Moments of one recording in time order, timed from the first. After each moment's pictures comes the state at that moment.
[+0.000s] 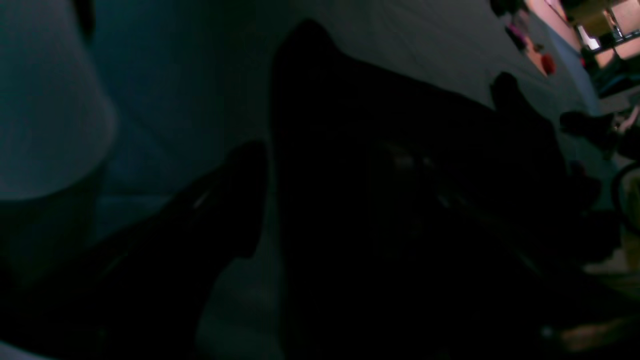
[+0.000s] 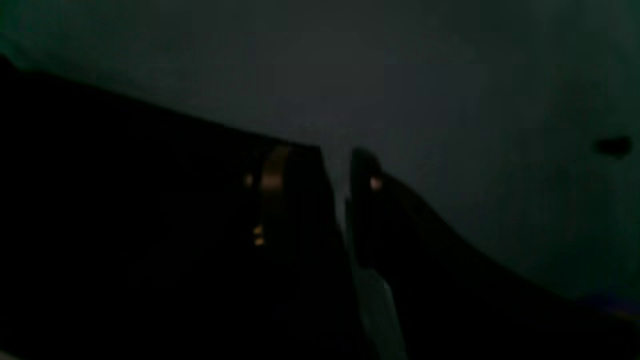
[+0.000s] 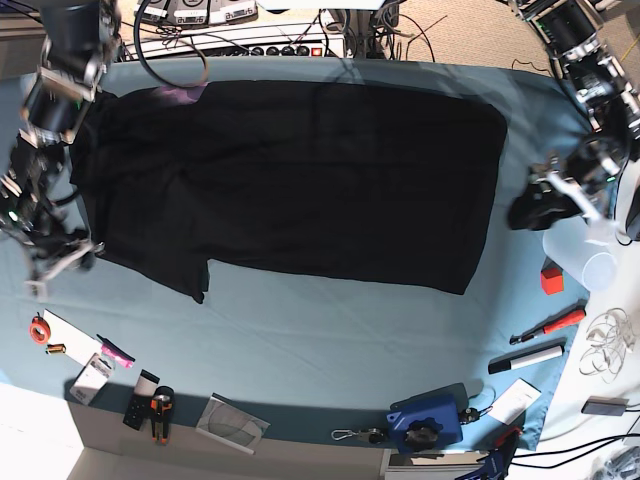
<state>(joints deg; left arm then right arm) 2.9 -10.2 -42.0 91.9 -61.8 -37.9 73.2 20.1 30.2 23.3 59.8 20.0 29.4 -54.1</state>
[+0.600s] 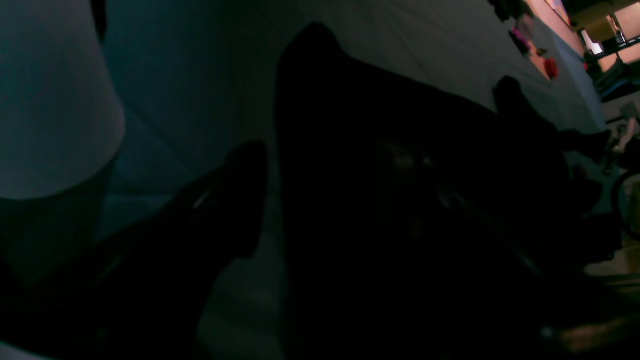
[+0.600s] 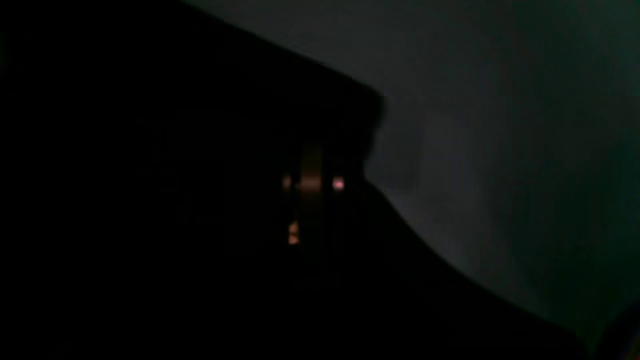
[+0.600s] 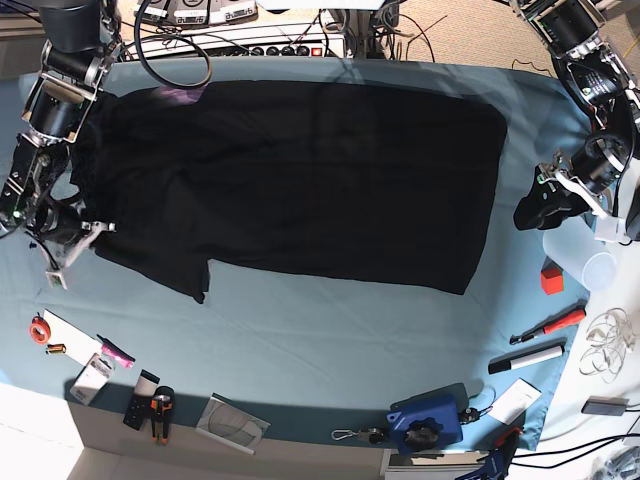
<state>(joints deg) 2.9 -10.2 -42.1 91.9 -61.8 -37.9 73.1 18.2 29.8 23.3 62.8 27.0 39.5 -61.4</state>
